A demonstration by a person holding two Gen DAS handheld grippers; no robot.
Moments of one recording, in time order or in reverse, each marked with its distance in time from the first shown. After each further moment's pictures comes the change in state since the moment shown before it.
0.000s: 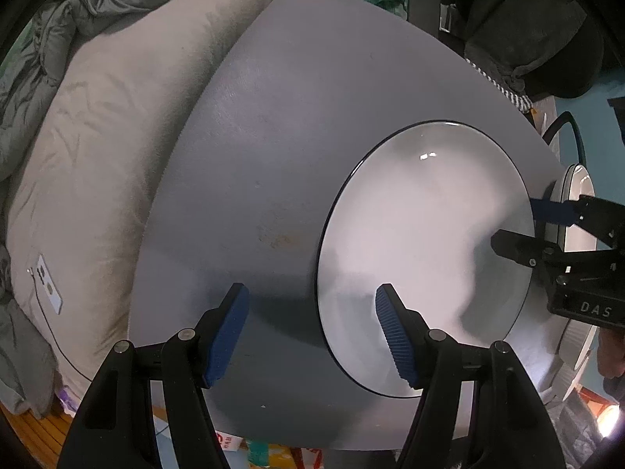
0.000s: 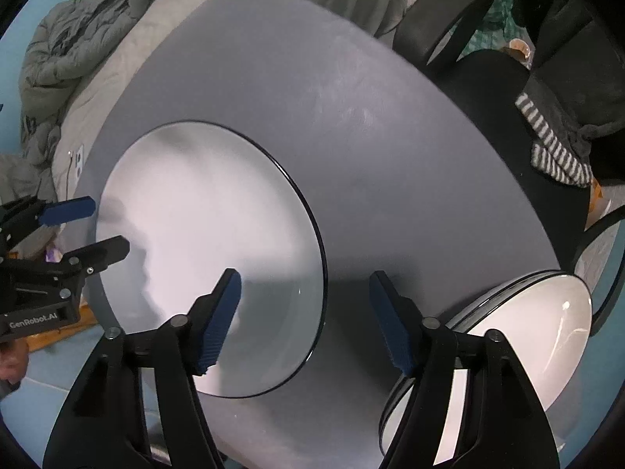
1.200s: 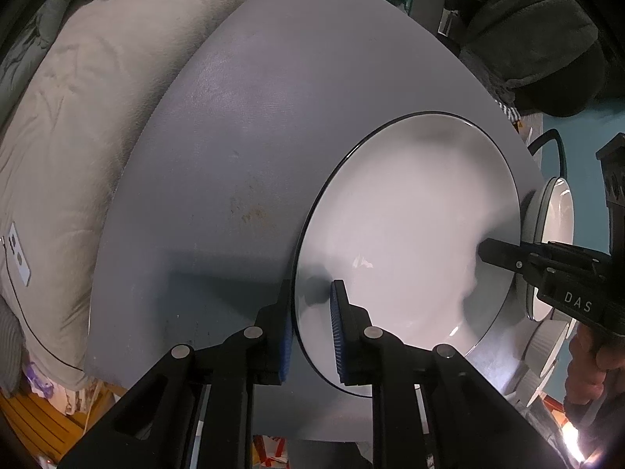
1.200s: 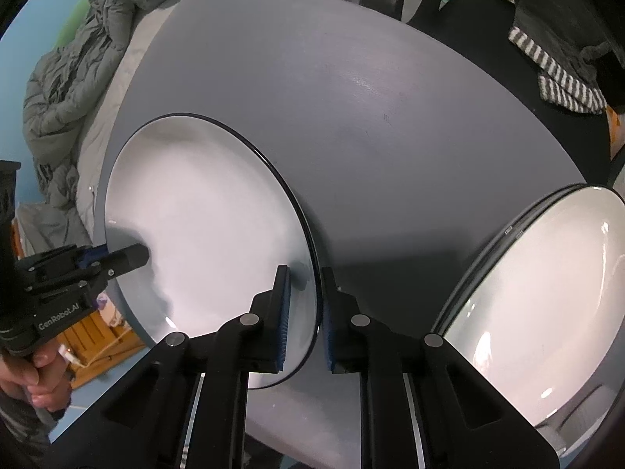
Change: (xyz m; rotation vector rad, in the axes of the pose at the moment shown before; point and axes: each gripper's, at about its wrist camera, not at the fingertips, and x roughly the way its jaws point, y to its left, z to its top) left arm 0.002 -0.001 -0.003 -0.085 0.051 -0.117; right arm 0.000 -0.021 -0.020 0.196 0.036 0.146
